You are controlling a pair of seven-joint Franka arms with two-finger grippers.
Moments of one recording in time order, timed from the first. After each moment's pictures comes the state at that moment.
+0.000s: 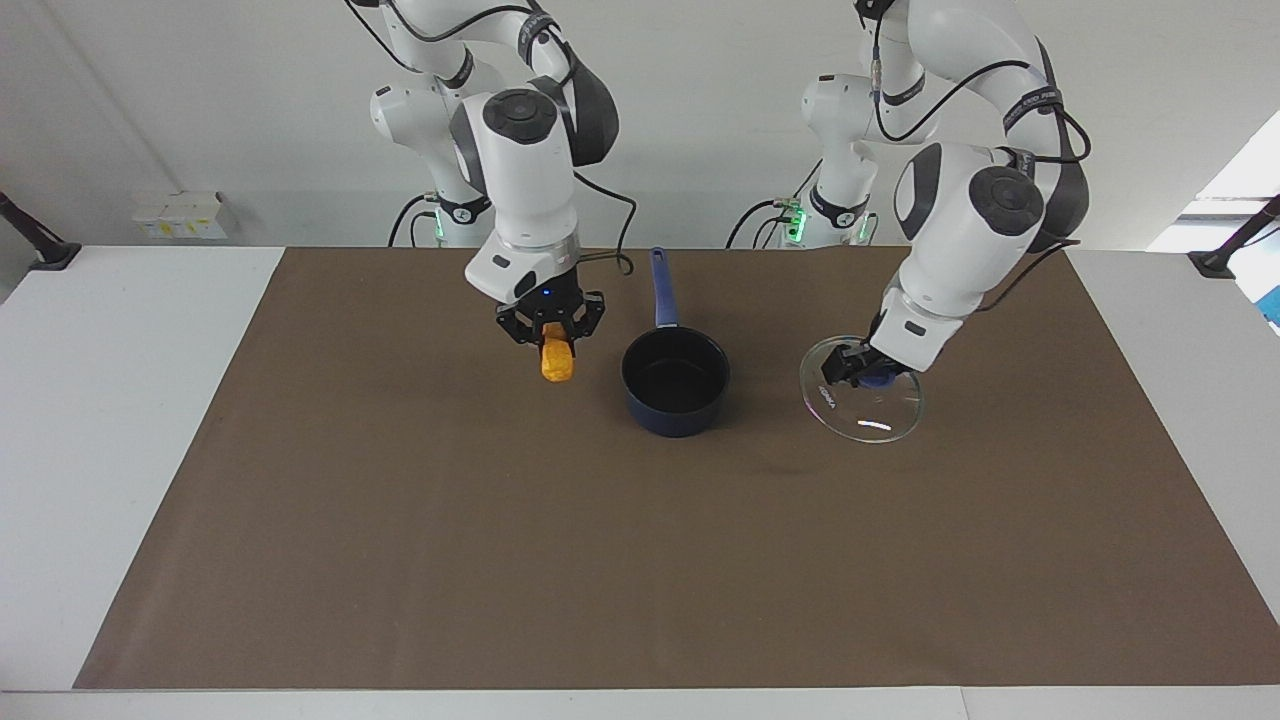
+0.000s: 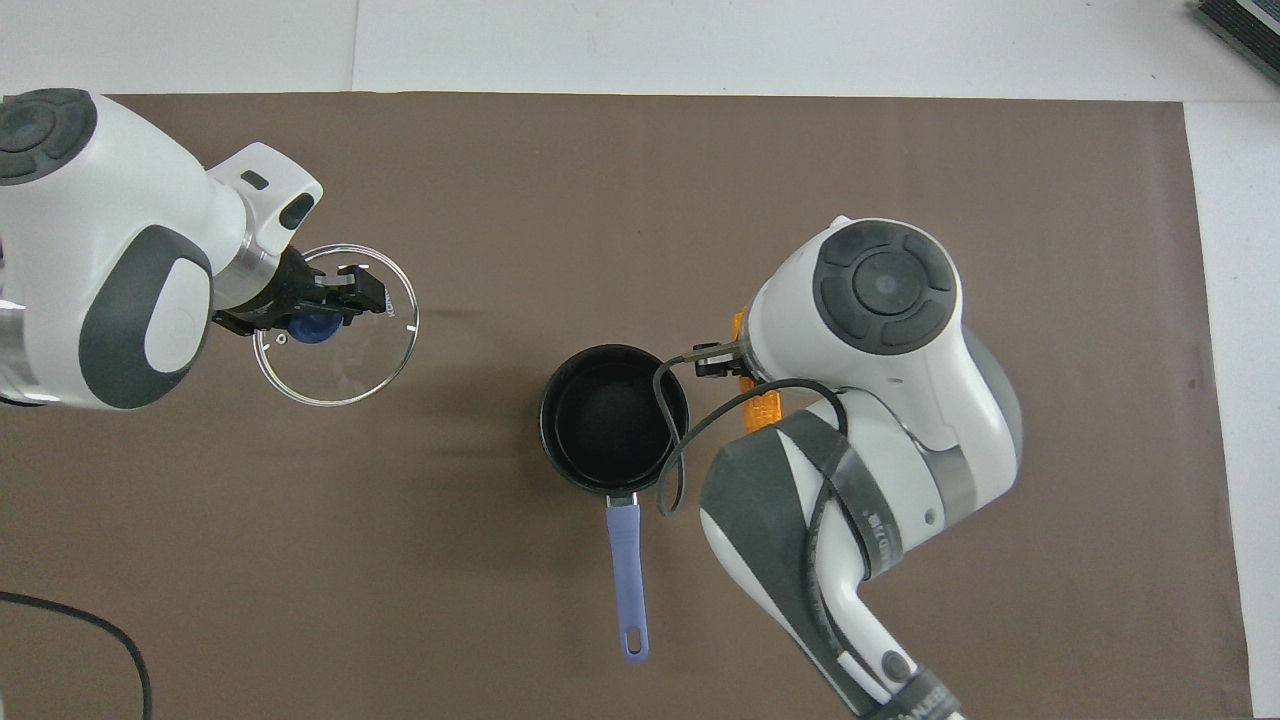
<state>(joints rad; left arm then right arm) -0.25 0.21 0.07 -1.72 -0.10 1.85 -0.23 0.51 0.20 -0.02 -1.73 -0.02 1.96 0.41</state>
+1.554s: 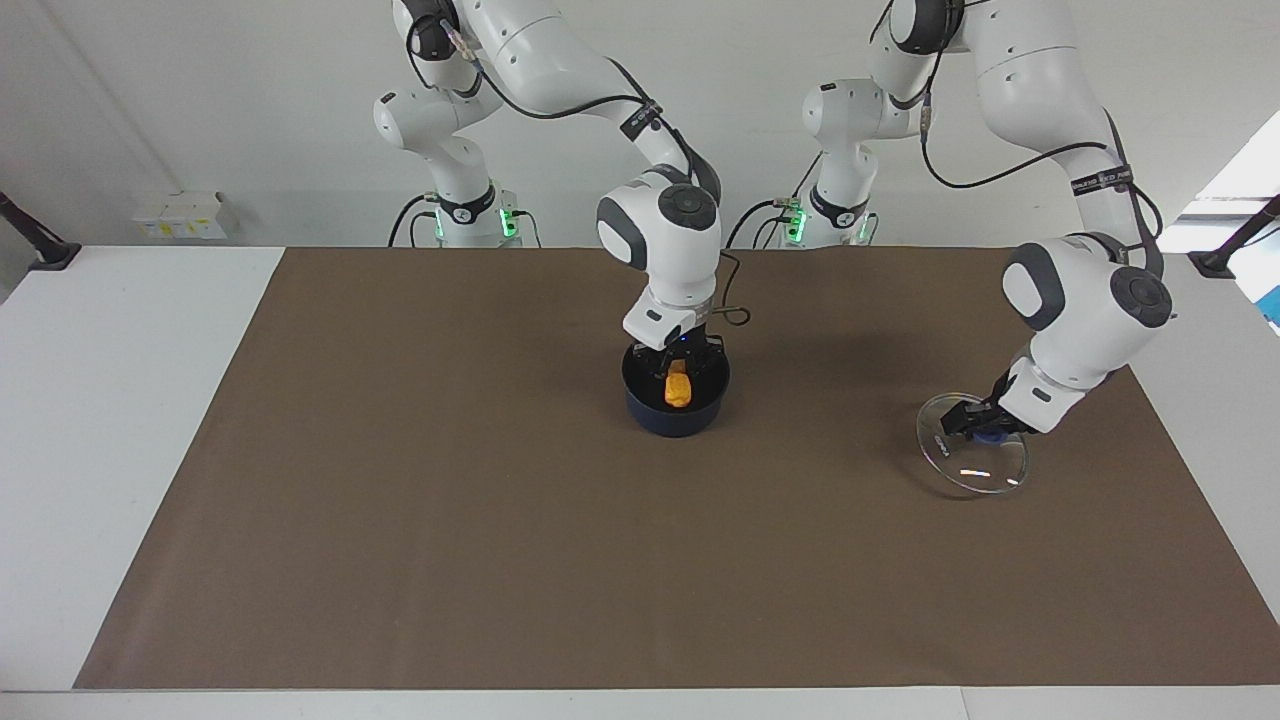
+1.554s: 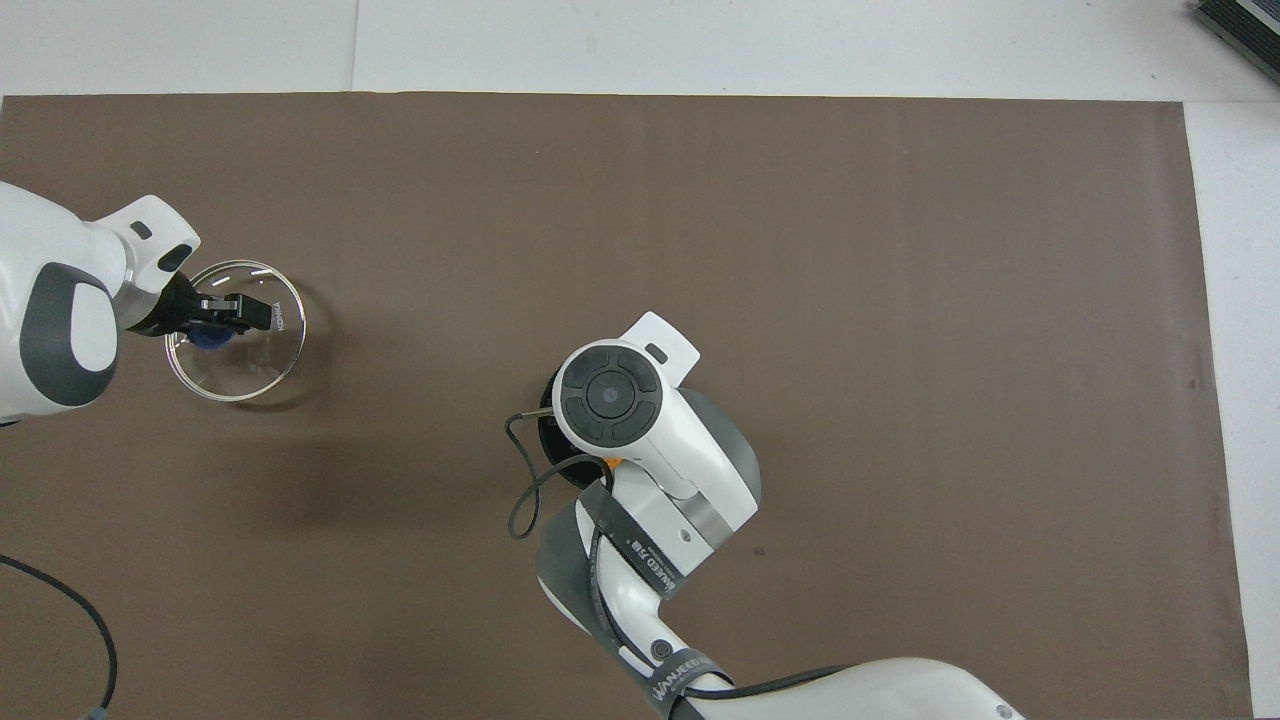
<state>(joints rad) -0.01 0.33 0.07 -1.88 -0.10 2.17 0.15 0.70 0.42 -0.02 -1.73 -0.02 2.21 0.64</state>
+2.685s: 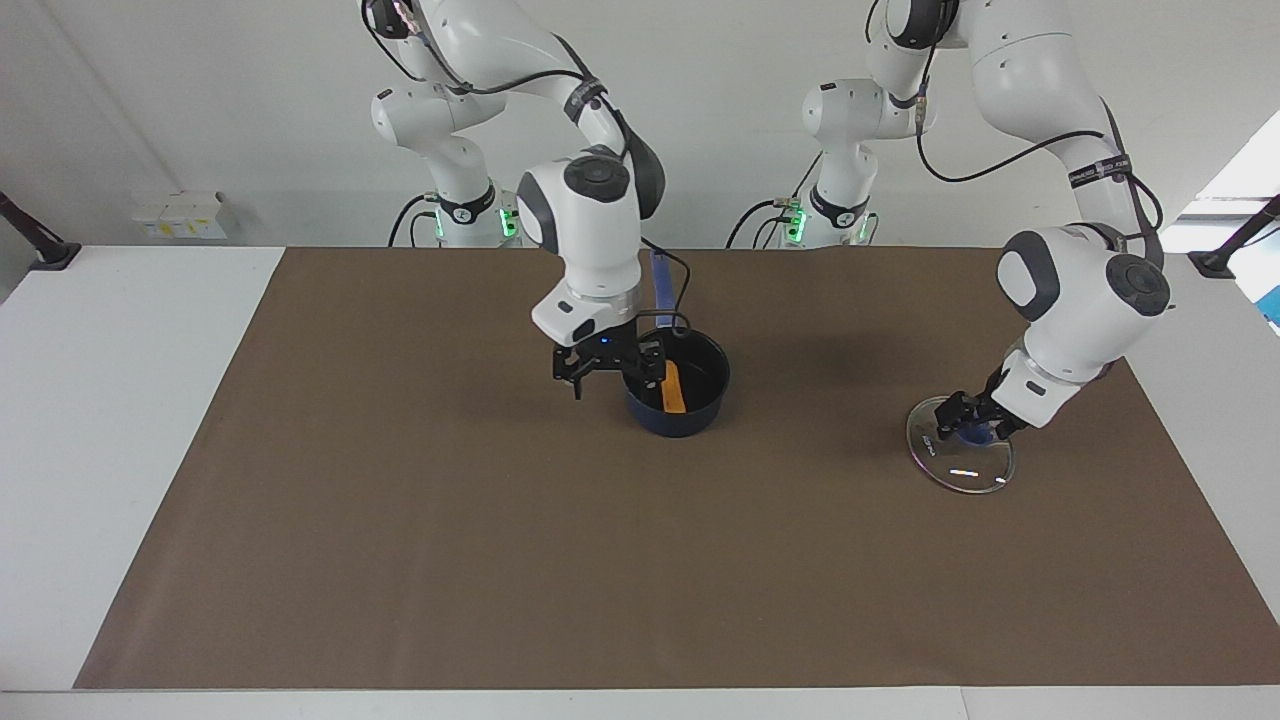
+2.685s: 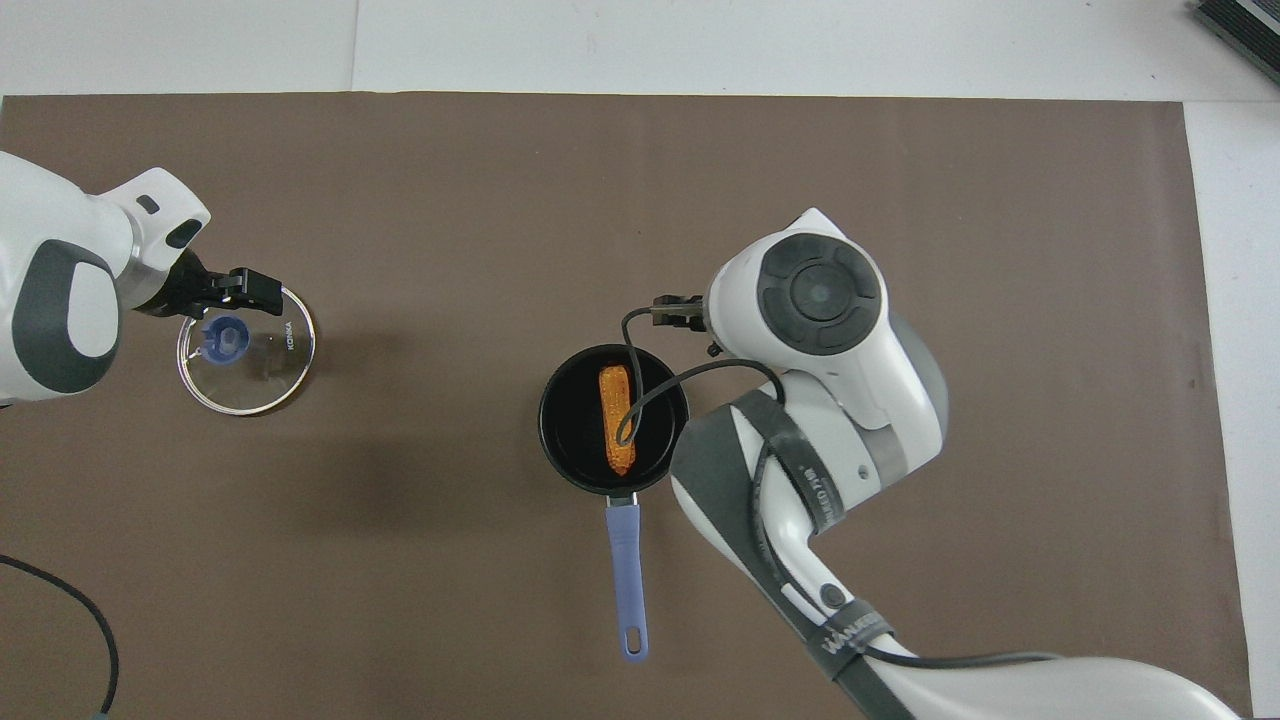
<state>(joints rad) -0.05 0.29 0.04 -1.79 -0.10 2.08 0.07 0.48 0.26 -0.05 -1.72 -0.07 2.15 0.54</state>
